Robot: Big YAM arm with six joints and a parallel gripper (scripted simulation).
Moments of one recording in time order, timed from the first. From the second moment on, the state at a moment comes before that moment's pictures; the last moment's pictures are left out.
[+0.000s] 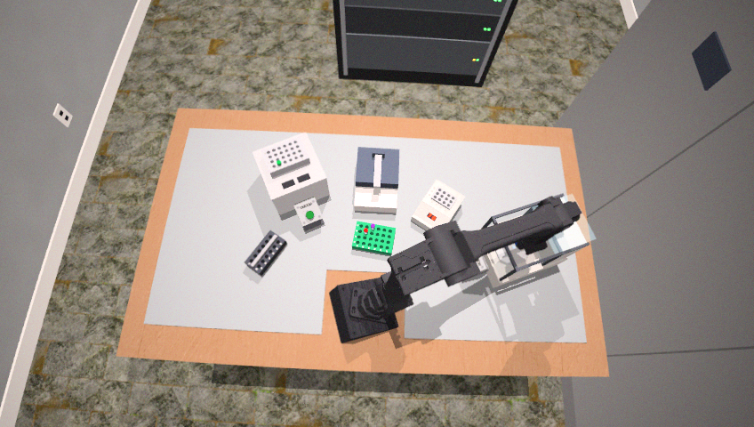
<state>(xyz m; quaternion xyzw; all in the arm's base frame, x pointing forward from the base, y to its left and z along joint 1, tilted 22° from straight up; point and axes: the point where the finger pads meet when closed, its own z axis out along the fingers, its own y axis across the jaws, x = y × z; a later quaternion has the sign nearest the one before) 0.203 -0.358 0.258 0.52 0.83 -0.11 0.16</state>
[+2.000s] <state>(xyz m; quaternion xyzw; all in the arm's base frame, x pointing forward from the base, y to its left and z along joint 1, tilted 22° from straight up) 0.203 -0.359 0.257 0.52 0.83 -0.11 0.16</state>
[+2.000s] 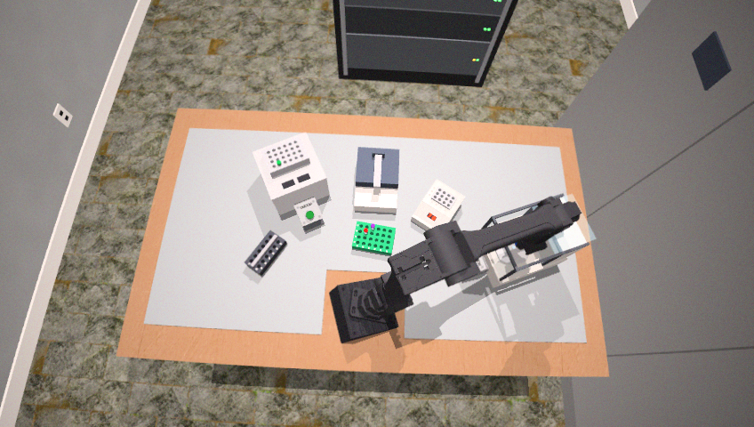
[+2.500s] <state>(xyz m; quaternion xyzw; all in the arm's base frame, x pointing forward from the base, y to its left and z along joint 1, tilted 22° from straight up) 0.203 -0.359 0.257 0.52 0.83 -0.11 0.16</state>
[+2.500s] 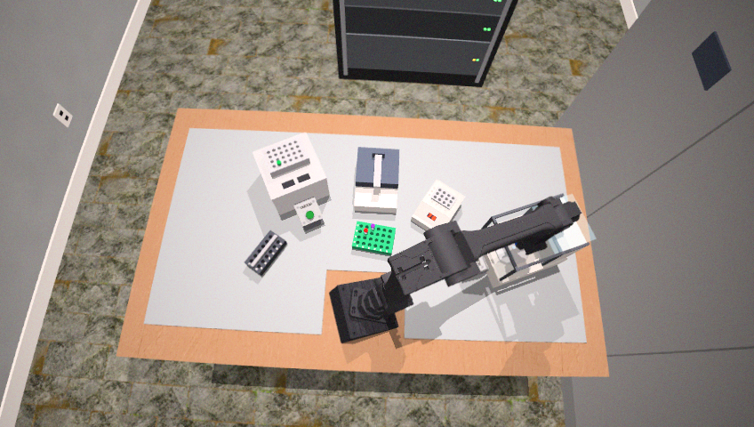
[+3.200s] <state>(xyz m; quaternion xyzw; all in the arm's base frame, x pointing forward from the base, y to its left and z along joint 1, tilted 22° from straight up) 0.203 -0.359 0.257 0.52 0.83 -0.11 0.16</state>
